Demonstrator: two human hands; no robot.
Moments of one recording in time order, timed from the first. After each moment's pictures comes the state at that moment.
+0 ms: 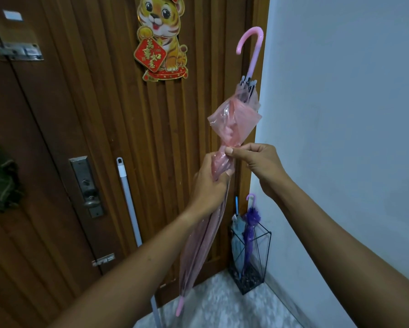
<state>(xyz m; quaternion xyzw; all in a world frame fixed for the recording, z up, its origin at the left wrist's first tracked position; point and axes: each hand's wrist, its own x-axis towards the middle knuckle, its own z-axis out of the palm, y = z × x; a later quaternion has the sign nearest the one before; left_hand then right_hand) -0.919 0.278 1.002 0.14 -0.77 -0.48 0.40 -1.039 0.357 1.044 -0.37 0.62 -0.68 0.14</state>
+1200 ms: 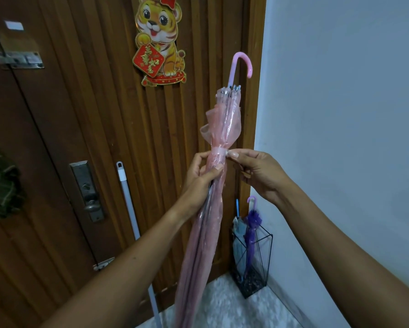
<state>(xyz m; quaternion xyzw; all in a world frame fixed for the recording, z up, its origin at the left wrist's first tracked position) -0.911 0.264 1.012 0.09 -0.69 -0.63 0.34 -1.044 0.372 1.039 -0.36 0.57 -0.68 0.28</state>
